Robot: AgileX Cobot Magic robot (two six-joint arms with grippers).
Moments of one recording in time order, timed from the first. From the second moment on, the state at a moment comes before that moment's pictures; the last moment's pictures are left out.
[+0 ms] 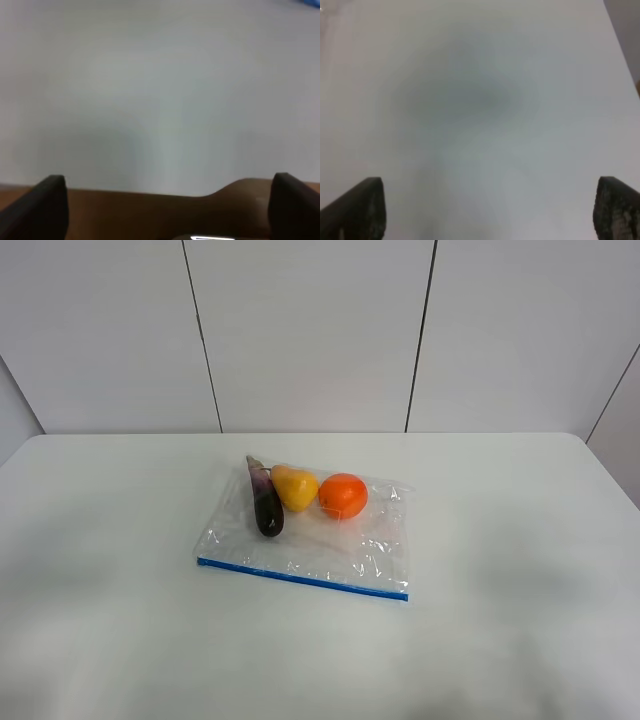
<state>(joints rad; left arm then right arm) 0.09 0.40 -0.58 -0.06 1.18 0.01 -0.06 0.24 -0.49 -0.08 1.02 0.04</state>
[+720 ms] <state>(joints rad) 0.04 0.00 -0.57 -0.06 1.17 0.01 -0.04 -0.01 -0.49 -0.09 1.02 0.04</state>
